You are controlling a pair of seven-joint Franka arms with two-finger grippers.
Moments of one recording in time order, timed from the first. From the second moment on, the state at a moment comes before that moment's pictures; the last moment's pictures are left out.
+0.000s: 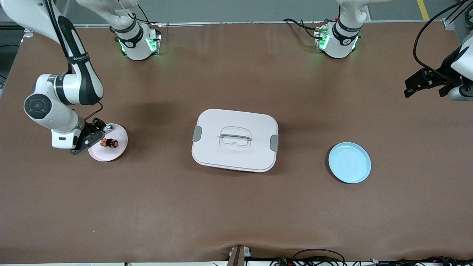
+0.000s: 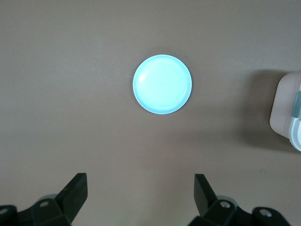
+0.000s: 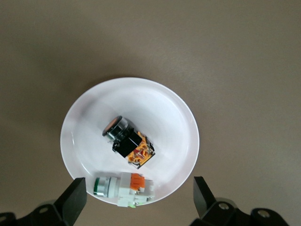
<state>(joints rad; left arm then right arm) 0.07 -0.05 -0.12 -1.61 0.02 1.57 -0.04 -0.04 0.23 -0.06 -2.18 -0.17 2.36 -0.61</state>
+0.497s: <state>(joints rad) 0.09 -0.05 -0.12 -1.61 0.02 1.57 -0.04 -0.04 0.19 -0.06 -2.18 -0.09 2.36 -0.32</state>
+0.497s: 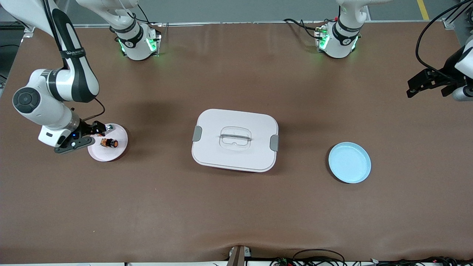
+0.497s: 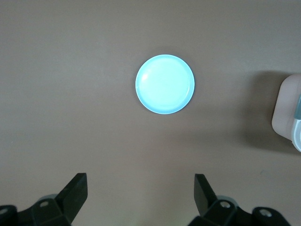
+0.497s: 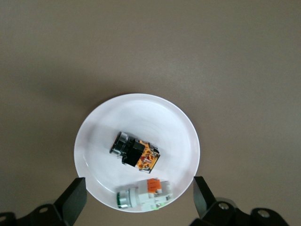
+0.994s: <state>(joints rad) 0.09 -0.04 -0.12 -1.61 0.02 1.57 -0.04 -0.04 0.17 -0.05 -2.10 0.00 2.28 -0.14</state>
